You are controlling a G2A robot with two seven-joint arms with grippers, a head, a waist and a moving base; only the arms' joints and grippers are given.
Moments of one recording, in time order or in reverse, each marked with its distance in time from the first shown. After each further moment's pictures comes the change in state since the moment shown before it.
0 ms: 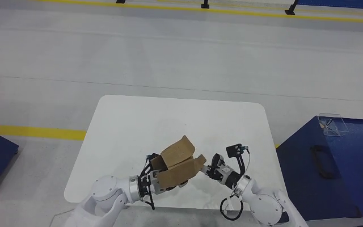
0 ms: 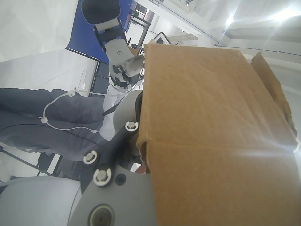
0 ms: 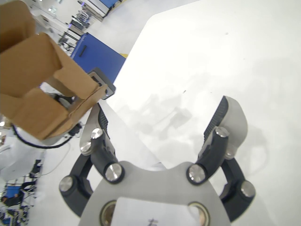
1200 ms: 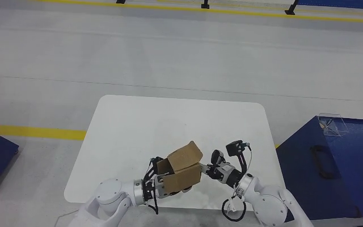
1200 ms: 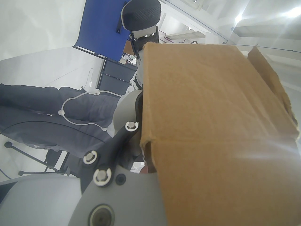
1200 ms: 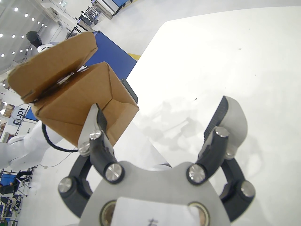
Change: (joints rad) left arm 0.003 -0.001 0.035 -0.006 0.045 -0.010 0.011; right arm 0.006 0.005 -0.001 -0.088 -0.077 0.023 0.022
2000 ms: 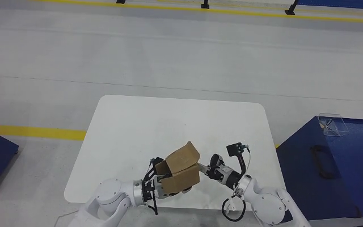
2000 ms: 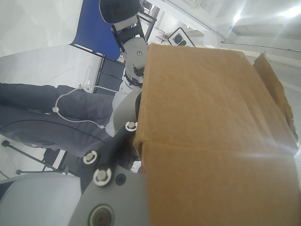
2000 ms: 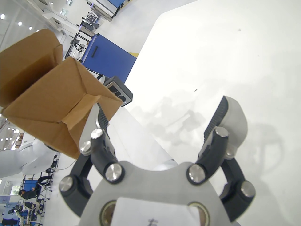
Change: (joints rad) left arm 0.005 0.001 -0.002 0.004 -0.011 -0.004 -0.015; right arm 0.005 -0.004 -0.010 0.053 0.090 0.008 0.007
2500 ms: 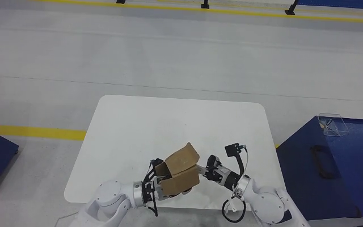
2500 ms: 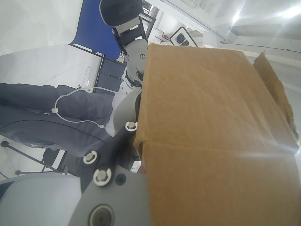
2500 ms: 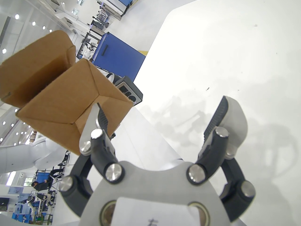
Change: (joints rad) left arm 0.012 0.001 0.000 -0.004 0.000 -0.010 0.004; right arm 0.011 0.000 -0.014 0.021 0.038 -0.030 0.025
